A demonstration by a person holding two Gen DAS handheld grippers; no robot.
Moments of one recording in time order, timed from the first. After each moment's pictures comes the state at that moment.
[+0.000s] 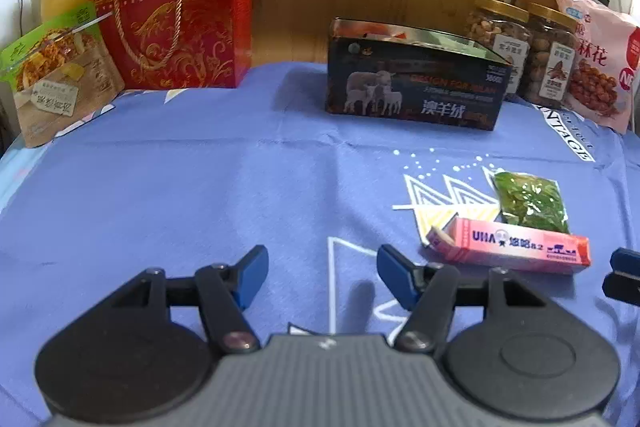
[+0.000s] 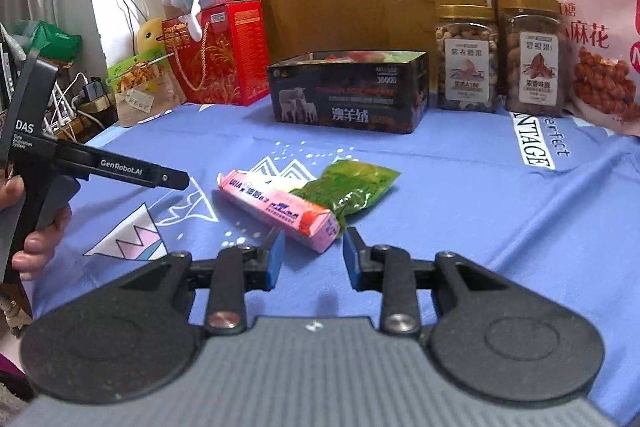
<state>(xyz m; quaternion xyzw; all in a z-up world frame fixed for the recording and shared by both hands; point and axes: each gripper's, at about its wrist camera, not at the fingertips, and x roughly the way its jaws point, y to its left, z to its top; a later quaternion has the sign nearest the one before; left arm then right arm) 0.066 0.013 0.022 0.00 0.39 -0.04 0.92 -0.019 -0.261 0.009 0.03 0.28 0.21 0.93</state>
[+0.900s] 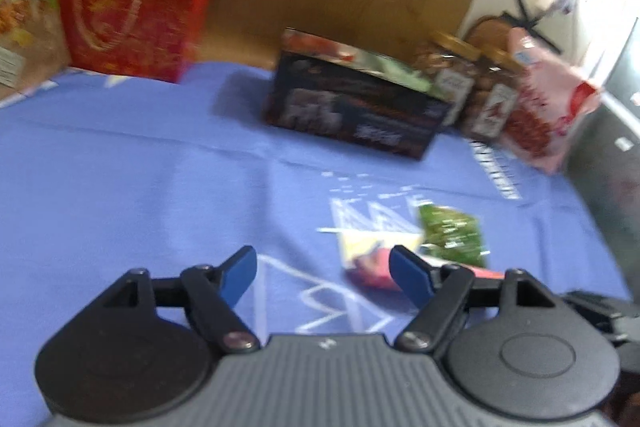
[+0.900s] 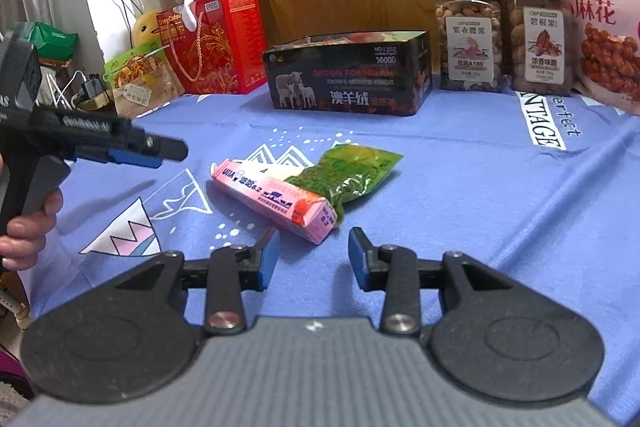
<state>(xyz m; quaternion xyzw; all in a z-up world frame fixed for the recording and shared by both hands) 0.077 0.024 0.033 -0.11 0.39 -0.16 0.90 -0.003 -0.267 -0.002 0.04 0.30 0.23 0.92</state>
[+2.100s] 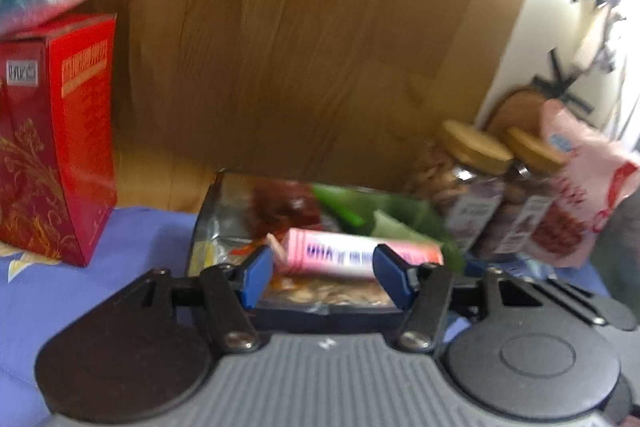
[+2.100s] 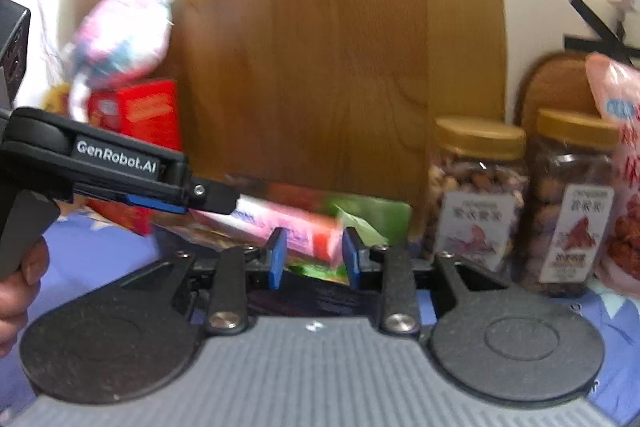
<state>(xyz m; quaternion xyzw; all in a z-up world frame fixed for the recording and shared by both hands) 0.261 -0.039 0.074 -0.09 0.35 -0.15 0.92 0.181 -0.234 0.045 0.01 0.20 0.15 0.97</state>
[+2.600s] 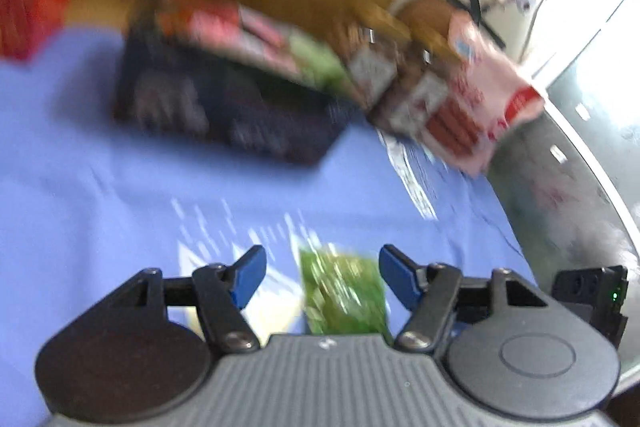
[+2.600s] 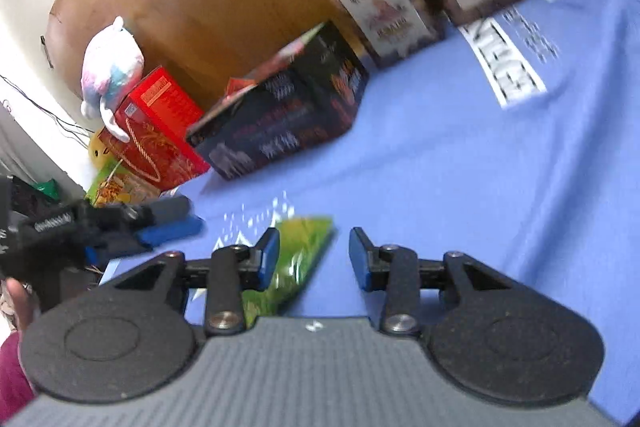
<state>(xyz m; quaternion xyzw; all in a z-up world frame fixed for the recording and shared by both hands) 0.158 -0.044 0.016 -0.19 0.44 -0.29 0.83 0.073 -0.329 -0.020 0.28 0.34 0.19 0.88</state>
